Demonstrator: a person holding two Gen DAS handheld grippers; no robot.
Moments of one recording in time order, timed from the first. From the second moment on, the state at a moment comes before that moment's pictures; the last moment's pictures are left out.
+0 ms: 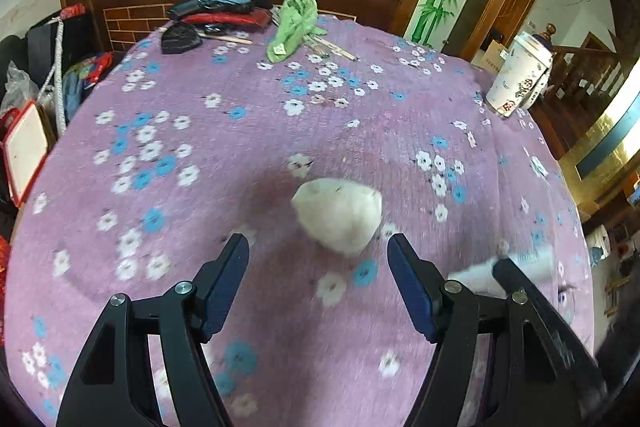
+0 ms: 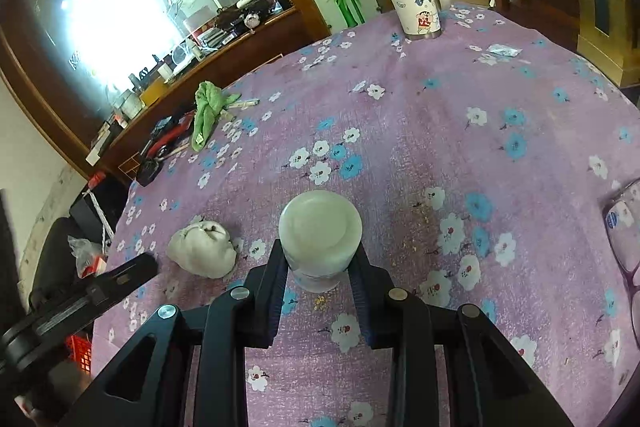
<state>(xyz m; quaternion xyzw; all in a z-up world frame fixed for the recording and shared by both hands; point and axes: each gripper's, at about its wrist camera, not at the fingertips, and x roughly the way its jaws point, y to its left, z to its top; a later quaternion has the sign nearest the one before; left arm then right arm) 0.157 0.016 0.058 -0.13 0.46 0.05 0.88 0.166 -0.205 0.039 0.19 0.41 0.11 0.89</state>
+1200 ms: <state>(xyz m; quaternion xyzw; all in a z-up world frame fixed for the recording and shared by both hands) 0.059 0.079 0.041 -0.06 0.34 0.08 0.93 0.132 -0.114 0.041 0.06 0.39 0.26 0.88</state>
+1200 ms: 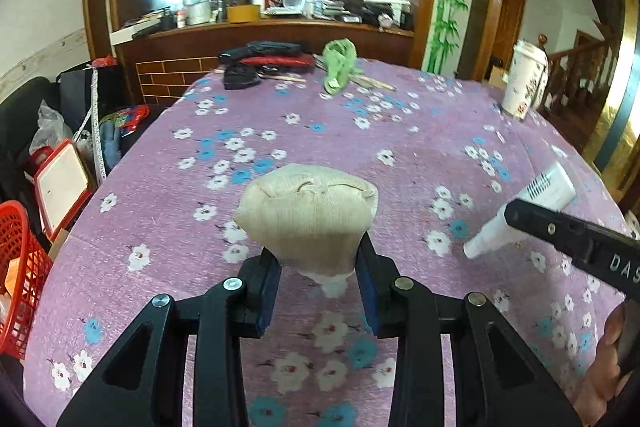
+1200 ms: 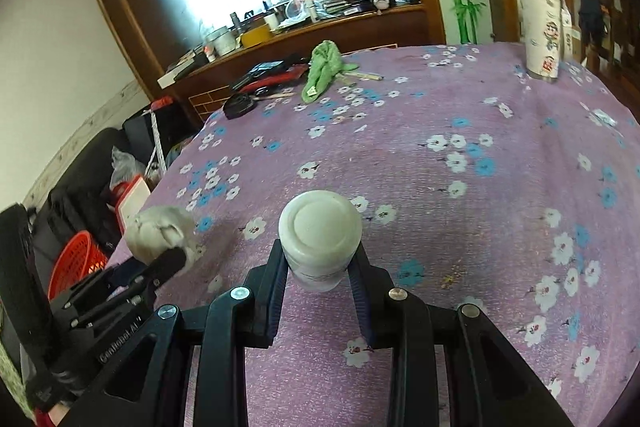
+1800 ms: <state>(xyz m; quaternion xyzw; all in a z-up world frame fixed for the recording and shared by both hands) 0.054 0.085 0.039 -0.04 0.33 0.10 0.94 0.120 -0.093 0.041 0.03 0.38 0.29 0.88</state>
